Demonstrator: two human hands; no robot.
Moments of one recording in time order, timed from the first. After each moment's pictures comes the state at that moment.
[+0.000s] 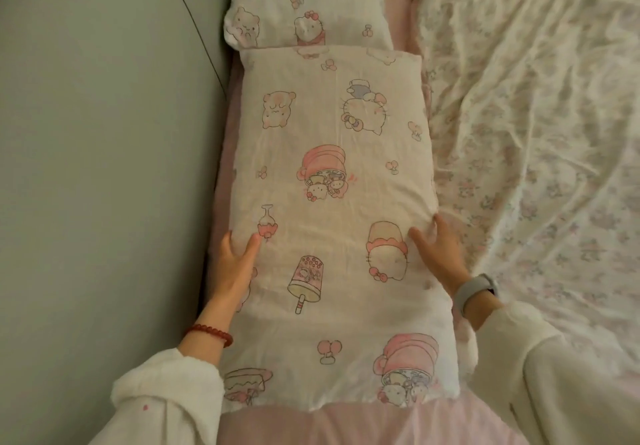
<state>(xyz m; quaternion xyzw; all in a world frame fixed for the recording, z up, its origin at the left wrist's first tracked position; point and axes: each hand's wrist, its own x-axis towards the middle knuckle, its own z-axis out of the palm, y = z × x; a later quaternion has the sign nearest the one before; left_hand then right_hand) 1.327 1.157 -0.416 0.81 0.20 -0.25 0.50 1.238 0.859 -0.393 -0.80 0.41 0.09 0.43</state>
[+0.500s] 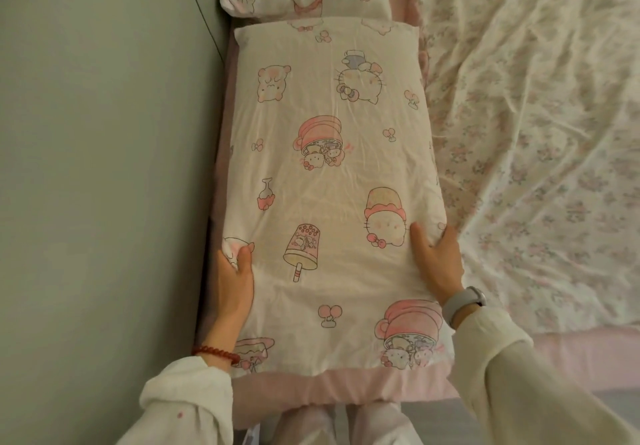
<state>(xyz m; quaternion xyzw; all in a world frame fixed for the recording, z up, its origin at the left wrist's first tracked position) 1.238 1.172 -0.400 0.82 0.22 -0.19 0.49 1.166 0.893 -0.378 -0.76 0.50 0.03 0.41</state>
